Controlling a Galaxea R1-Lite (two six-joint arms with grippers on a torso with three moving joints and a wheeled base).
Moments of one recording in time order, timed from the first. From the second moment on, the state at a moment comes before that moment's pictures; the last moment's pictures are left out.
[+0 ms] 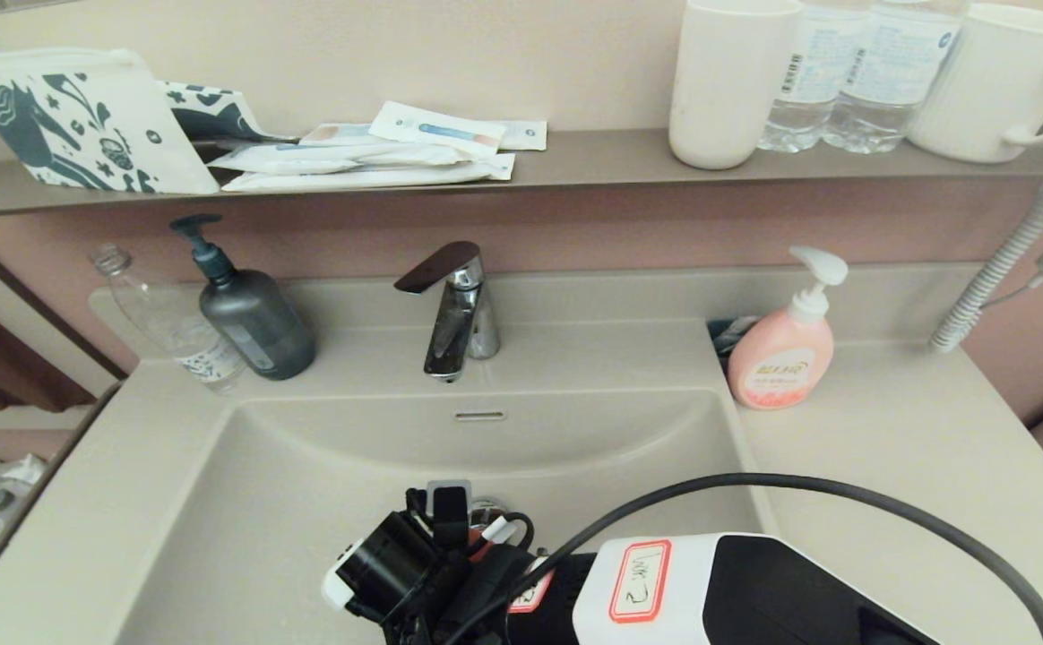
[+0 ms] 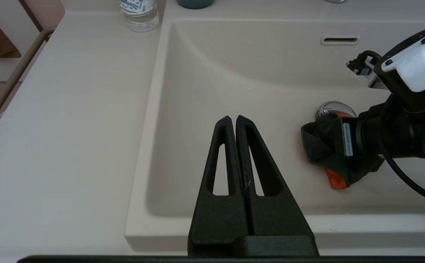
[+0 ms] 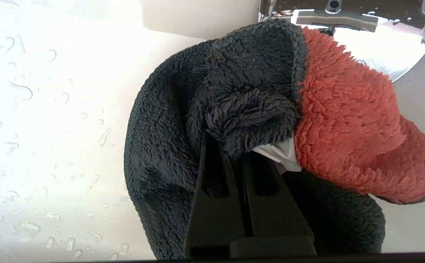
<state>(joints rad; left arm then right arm) 0.00 0.00 0.00 0.00 0.02 0.00 1.11 2.62 -1.97 0.23 -0.43 0.80</state>
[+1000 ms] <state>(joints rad) 0.00 0.00 0.00 0.00 0.02 0.00 0.92 2.52 -1.96 0.79 -0.64 0.83</state>
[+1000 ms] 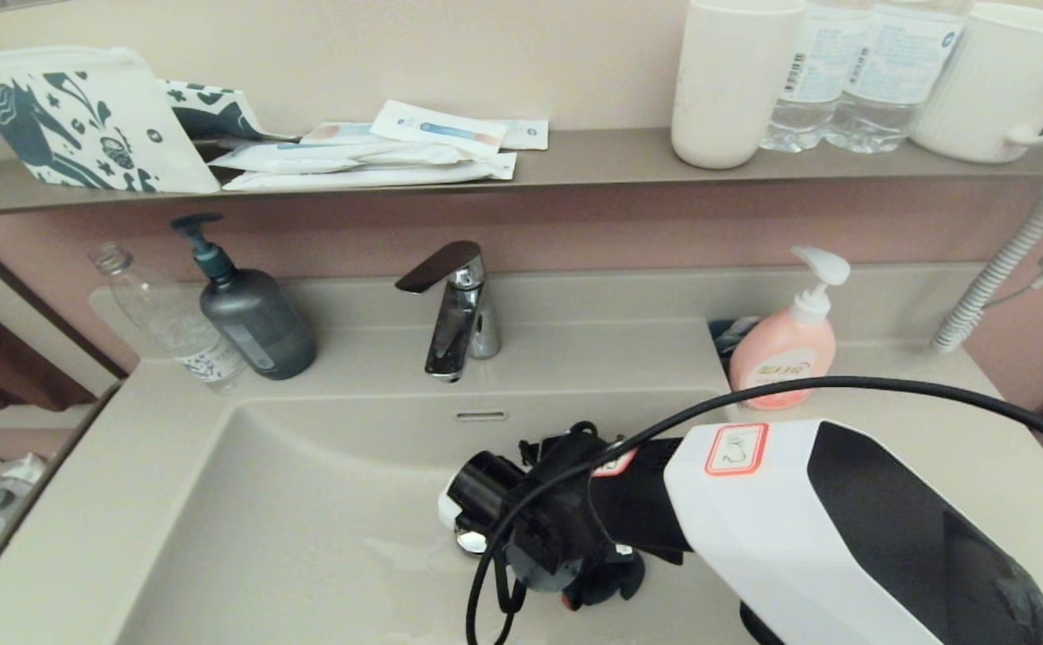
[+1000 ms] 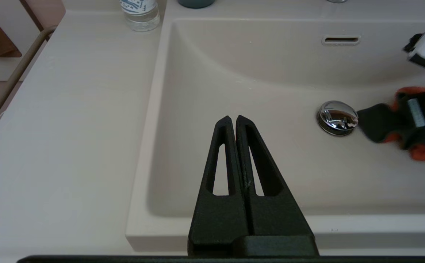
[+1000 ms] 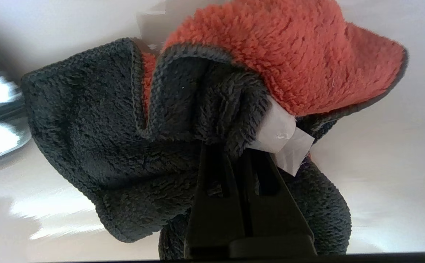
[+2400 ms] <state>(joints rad) 0.00 0.00 0.00 0.00 0.02 0.00 1.04 2.49 -1.90 0.97 -0.40 1.05</state>
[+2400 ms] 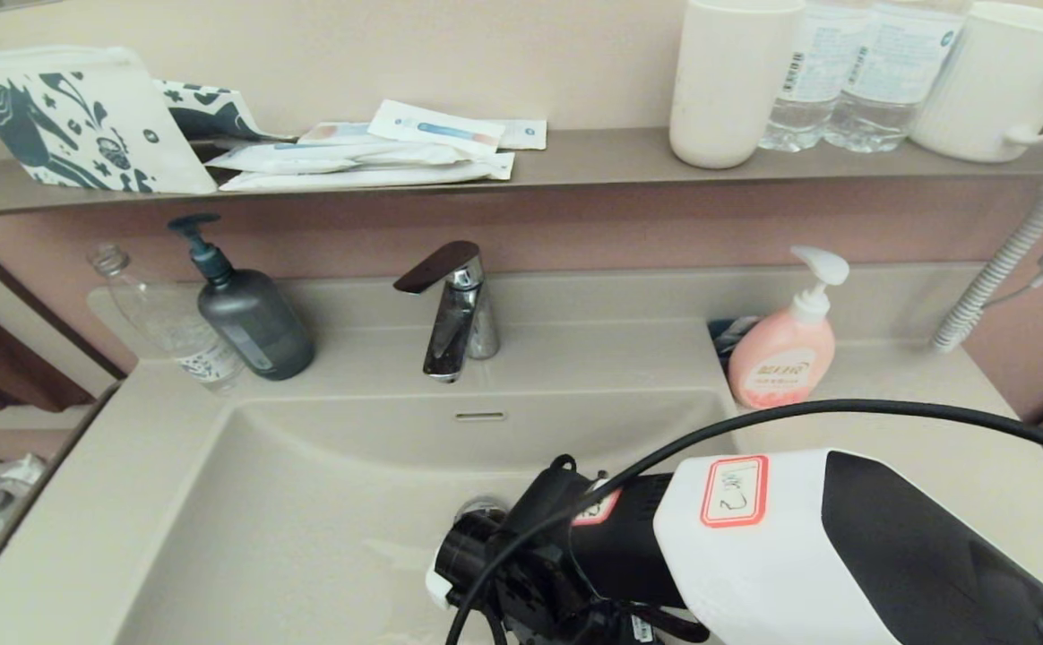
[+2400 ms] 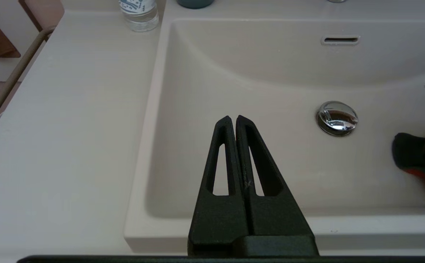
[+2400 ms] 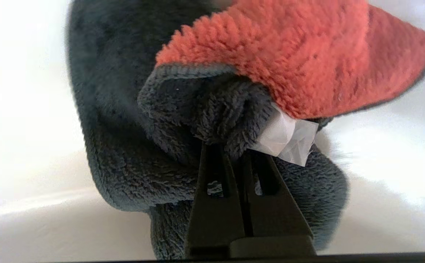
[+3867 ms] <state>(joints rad) 0.00 0.00 0.00 0.00 0.02 0.00 1.09 2.57 -1.97 0.00 -0.36 0.62</state>
